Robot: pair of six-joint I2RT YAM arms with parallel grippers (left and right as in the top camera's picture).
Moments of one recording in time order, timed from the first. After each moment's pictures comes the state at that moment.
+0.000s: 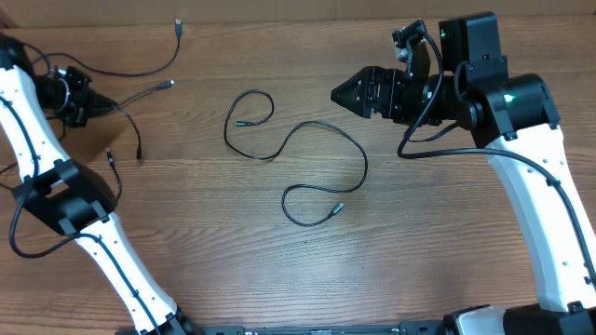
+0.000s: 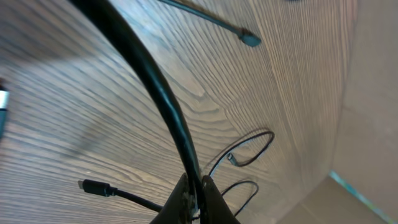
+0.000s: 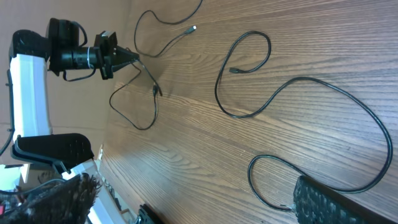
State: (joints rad) left arm 0.52 2.66 2.80 -1.69 0.61 -0.43; right arm 0.24 1.56 1.69 -1.01 -0.66 0.39
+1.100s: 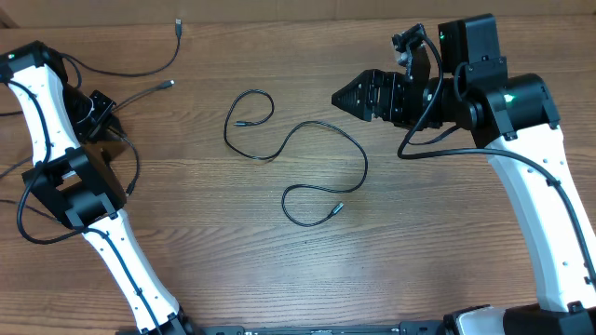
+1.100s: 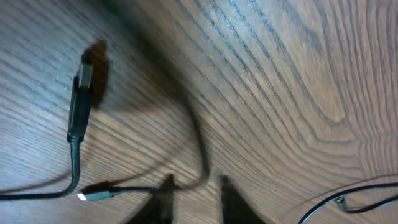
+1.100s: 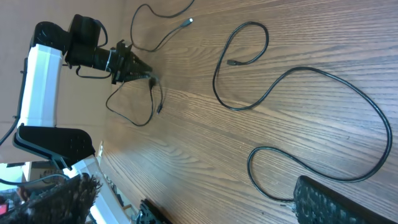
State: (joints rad) left arm 0.47 2.66 2.63 -1.69 0.25 -0.45; right arm 0.24 1.56 1.69 -1.04 -0.66 0.39
